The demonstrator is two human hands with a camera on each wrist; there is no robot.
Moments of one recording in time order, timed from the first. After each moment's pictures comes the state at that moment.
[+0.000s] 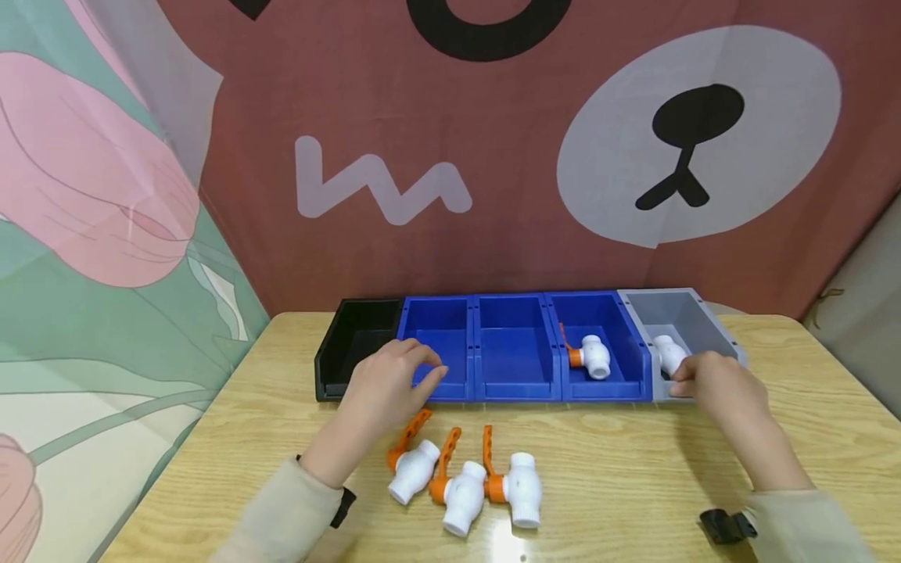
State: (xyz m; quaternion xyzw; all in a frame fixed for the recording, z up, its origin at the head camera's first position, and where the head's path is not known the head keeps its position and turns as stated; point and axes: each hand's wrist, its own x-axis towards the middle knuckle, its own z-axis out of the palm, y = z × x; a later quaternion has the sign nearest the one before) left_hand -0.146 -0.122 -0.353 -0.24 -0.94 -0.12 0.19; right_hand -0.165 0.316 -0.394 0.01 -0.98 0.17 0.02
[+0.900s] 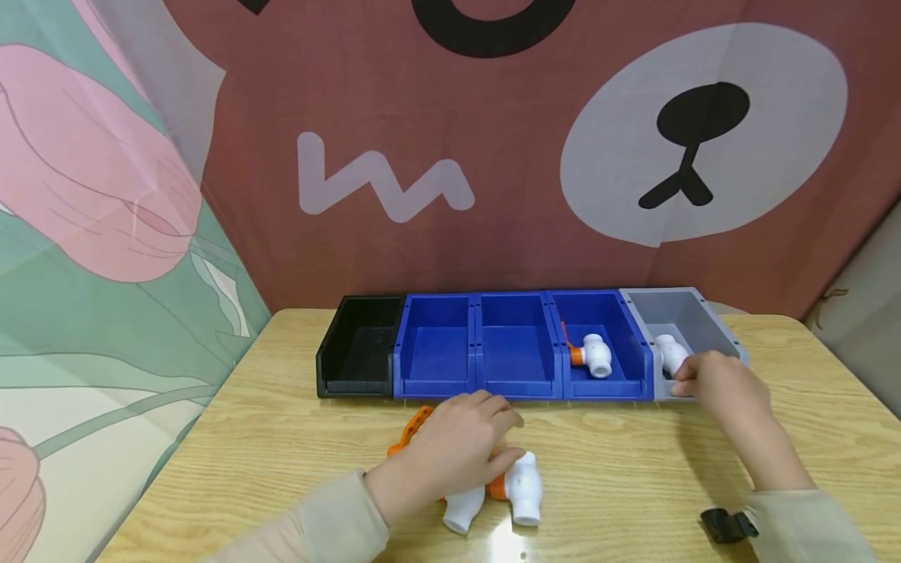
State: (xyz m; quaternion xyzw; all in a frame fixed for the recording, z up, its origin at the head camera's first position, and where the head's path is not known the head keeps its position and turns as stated) left_hand -0.115 -0.059 -0.383 -0.44 -0.89 -0.03 0.15; right_hand -0.165 0.317 -0.392 0.00 -0.98 0.17 0.01
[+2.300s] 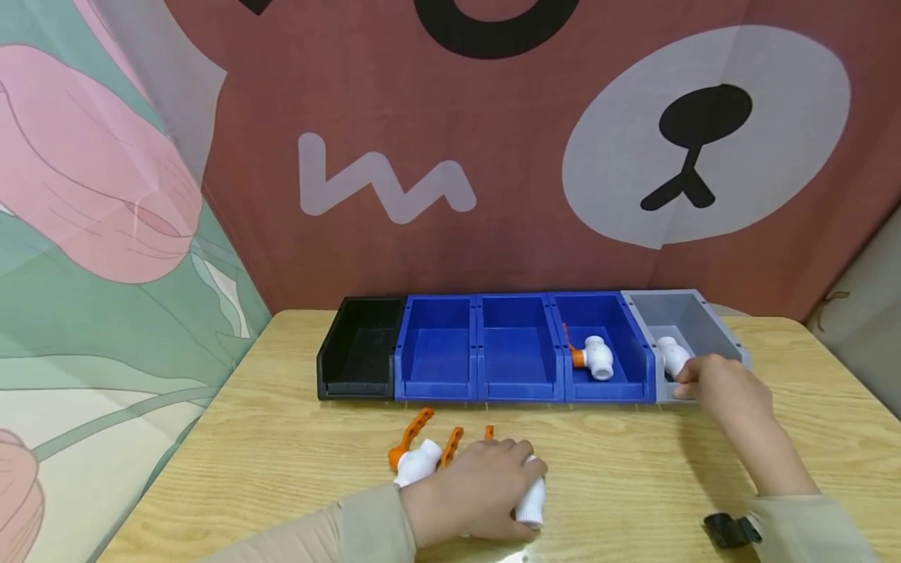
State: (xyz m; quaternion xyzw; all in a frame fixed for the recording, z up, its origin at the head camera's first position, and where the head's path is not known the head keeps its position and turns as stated) left_hand -0.097 -0.037 -0.409 -0.49 -0.87 0.05 0.02; right_hand -0.166 0.315 -0.389 -0.02 -0.99 0.17 -0.02
